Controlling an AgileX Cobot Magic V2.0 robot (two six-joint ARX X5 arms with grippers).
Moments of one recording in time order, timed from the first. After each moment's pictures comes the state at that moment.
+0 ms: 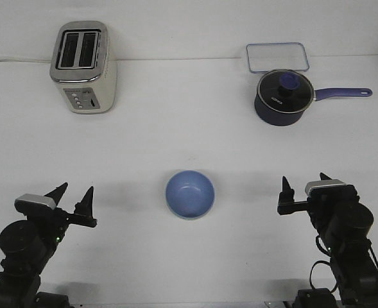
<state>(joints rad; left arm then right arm) -0.14 0.48 0.54 -0.17 0.10 -0.08 0.03 0.59 0.65 -0.40 -0.07 0.02</state>
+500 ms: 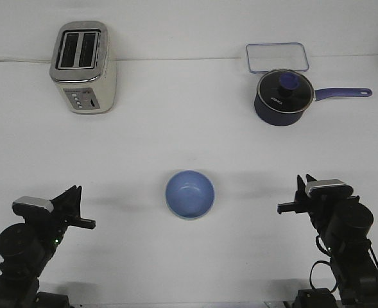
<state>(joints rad) -0.14 0.45 0.54 -0.20 0.10 -0.09 0.03 0.59 0.65 -0.40 -0.07 0.02</state>
